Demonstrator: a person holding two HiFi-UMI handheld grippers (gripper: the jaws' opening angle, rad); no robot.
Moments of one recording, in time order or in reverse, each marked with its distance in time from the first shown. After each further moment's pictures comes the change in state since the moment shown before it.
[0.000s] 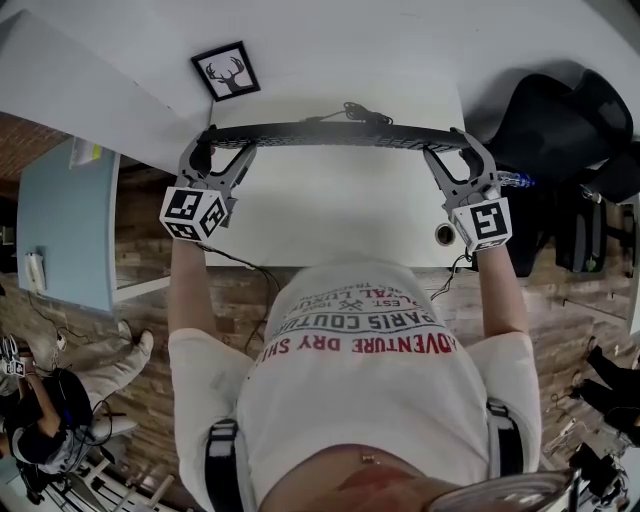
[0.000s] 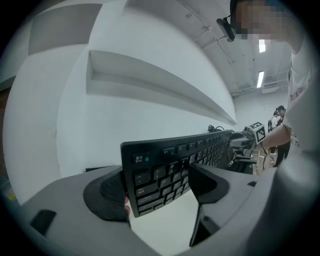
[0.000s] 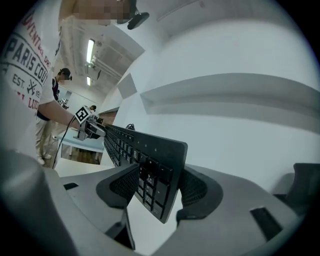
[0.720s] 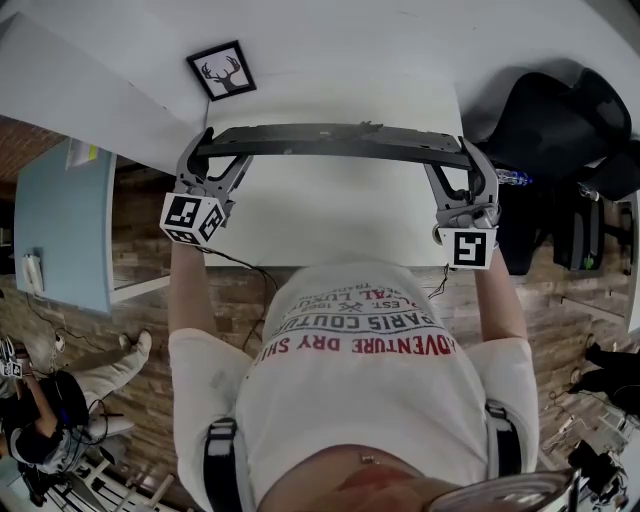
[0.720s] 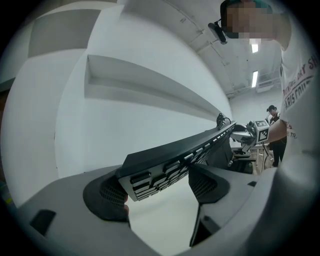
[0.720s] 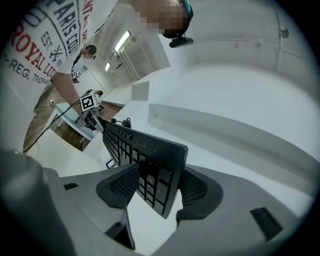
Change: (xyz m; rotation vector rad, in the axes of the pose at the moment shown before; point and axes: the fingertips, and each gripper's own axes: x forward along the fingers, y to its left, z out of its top) left arm -0.001 -0.003 -0.007 0.036 -0.051 -0.020; right arm -0.023 0.011 0.029 -0.338 -0.059 -0.161
